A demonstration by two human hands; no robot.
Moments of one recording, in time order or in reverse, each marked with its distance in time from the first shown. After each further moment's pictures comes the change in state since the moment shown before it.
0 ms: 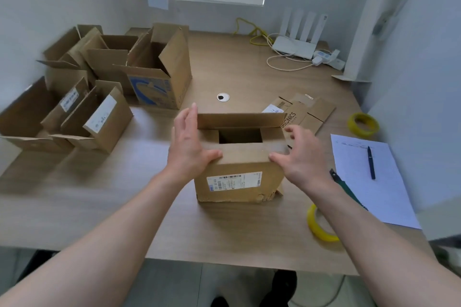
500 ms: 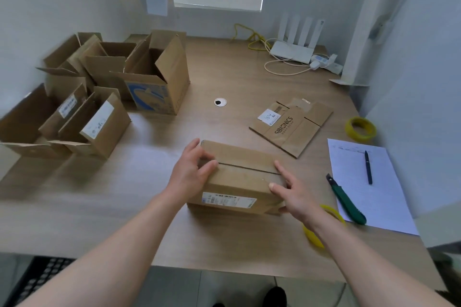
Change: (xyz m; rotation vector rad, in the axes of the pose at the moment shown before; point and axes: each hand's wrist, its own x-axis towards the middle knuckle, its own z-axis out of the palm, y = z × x) left_hand -0.019 -0.018 0.026 -0.150 -0.142 -0.061; right_hand -0.036 0.058 0.029 0.569 -0.425 0.286
